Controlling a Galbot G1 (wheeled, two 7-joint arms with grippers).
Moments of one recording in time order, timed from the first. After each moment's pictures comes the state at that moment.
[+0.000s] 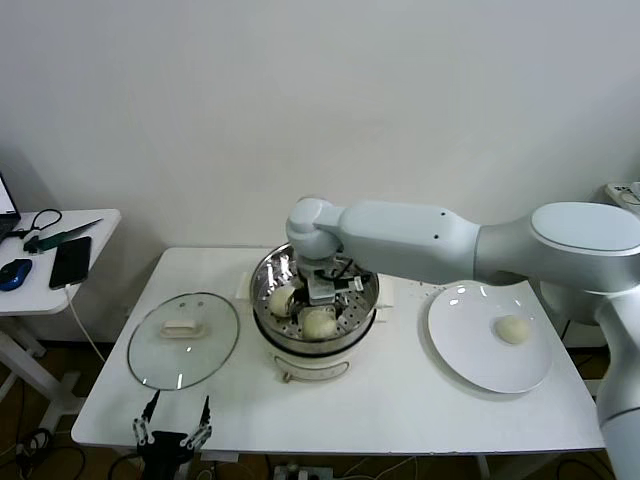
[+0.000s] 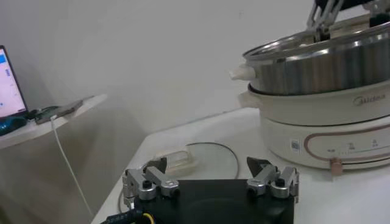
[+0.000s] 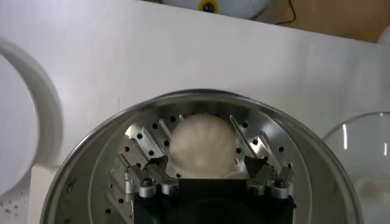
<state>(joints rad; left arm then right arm) 1.86 -1.55 -0.67 -2.07 0.18 -0.05 0.01 0.53 1.33 -1.31 1.29 -0.20 0.59 -1.20</state>
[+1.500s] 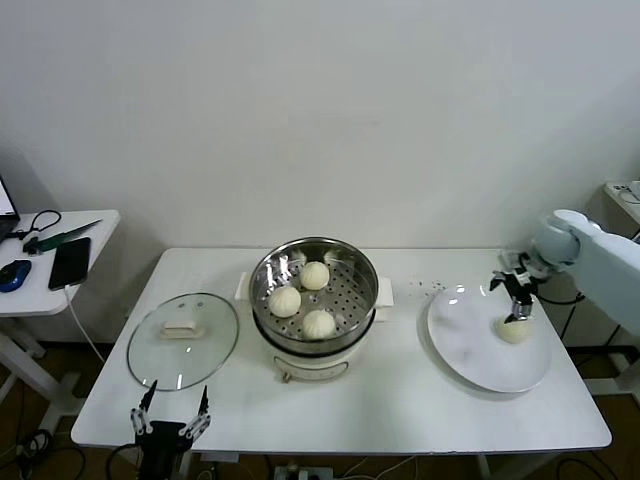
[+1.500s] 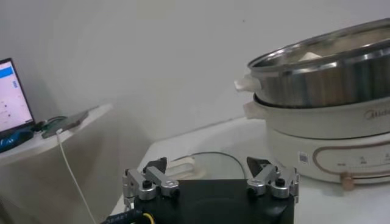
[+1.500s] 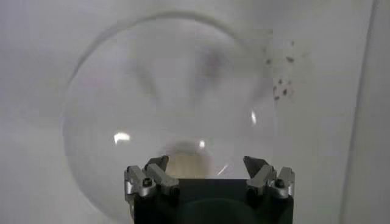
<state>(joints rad) 1.83 -1.56 -0.66 -2.10 0.21 -0.01 0.00 0.11 0.69 -0.84 0.92 -0.17 0.00 -1.16</state>
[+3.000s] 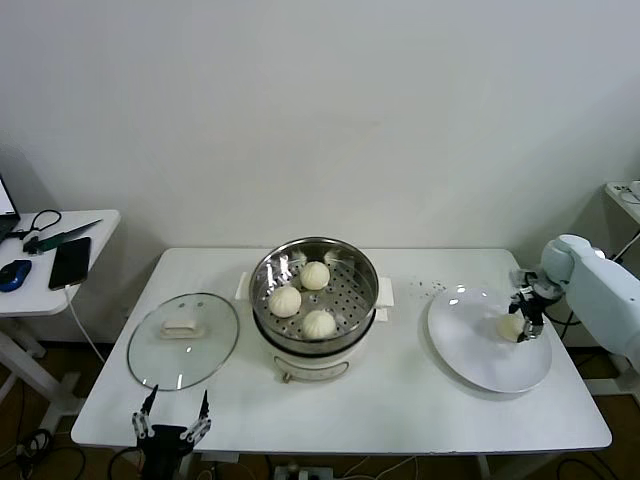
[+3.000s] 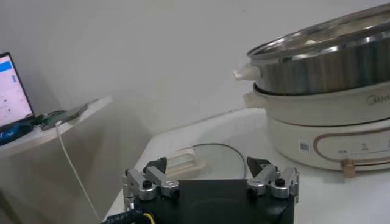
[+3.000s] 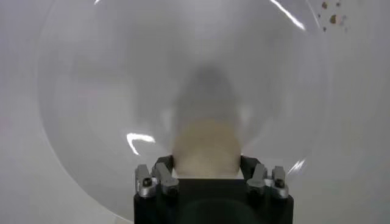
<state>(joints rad) 1.83 -1.57 -0.66 -2.07 0.22 -0.02 0.00 0.02 0.84 -0.69 0.60 -0.27 0.08 -1.19</state>
